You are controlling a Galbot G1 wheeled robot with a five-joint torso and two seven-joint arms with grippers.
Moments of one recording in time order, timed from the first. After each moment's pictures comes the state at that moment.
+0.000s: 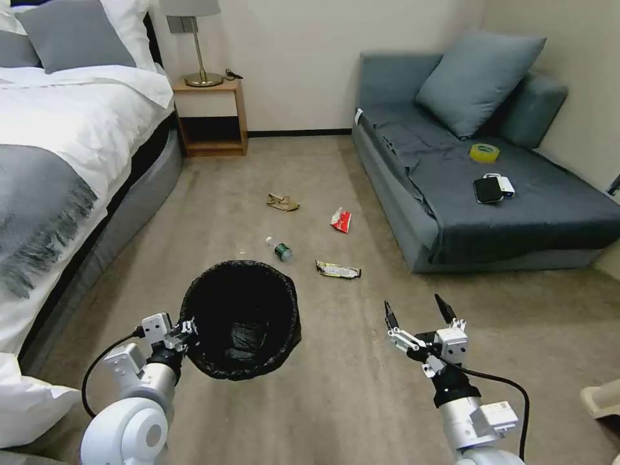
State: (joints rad) left arm 1.53 -1.38 -0.65 -2.19 -0.61 0.48 -0.26; right arm -1.73 1.57 0.58 2.22 0.04 0.10 -0.21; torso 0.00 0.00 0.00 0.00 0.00
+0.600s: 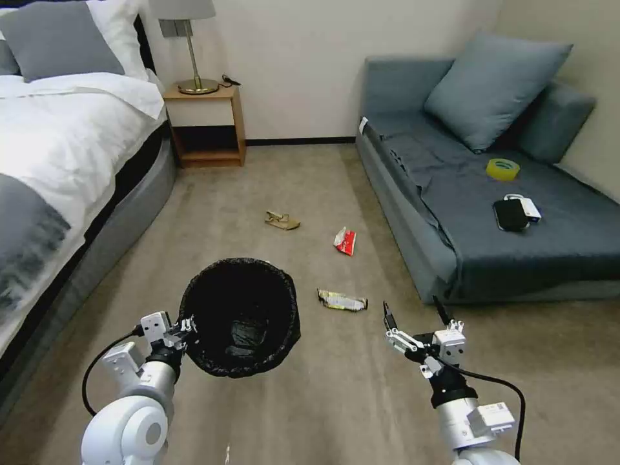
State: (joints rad) left arm 1.52 -1.38 -0.65 -2.18 -0.62 0.47 -0.26; right arm -1.73 1.58 0.57 2.21 0.04 0.11 -0.21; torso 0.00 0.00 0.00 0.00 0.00
